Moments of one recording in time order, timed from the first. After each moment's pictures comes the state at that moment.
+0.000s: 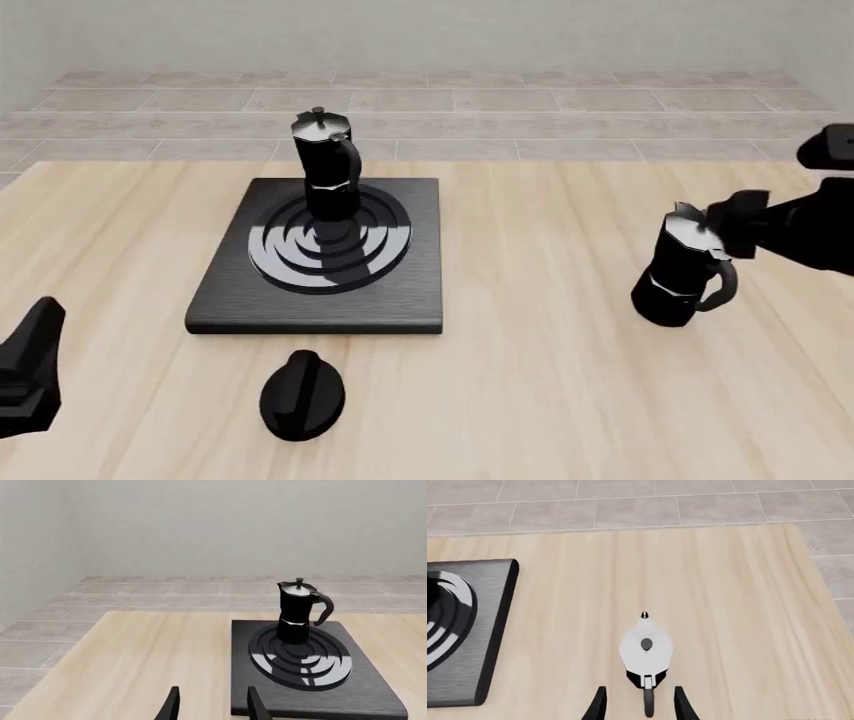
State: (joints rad) left arm 0.07 0.08 0.00 -0.04 0.03; right arm -0.03 1.00 -0.62 0.27 0.02
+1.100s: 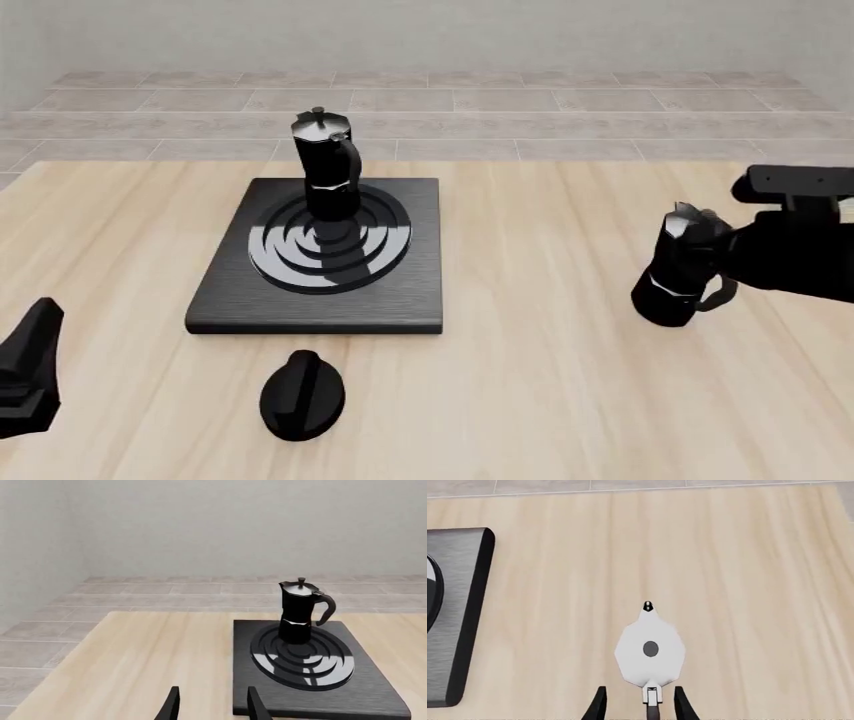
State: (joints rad) left arm 0.08 0.07 0.00 -0.03 0.04; right arm -0.02 1.24 -0.60 0.15 0.02
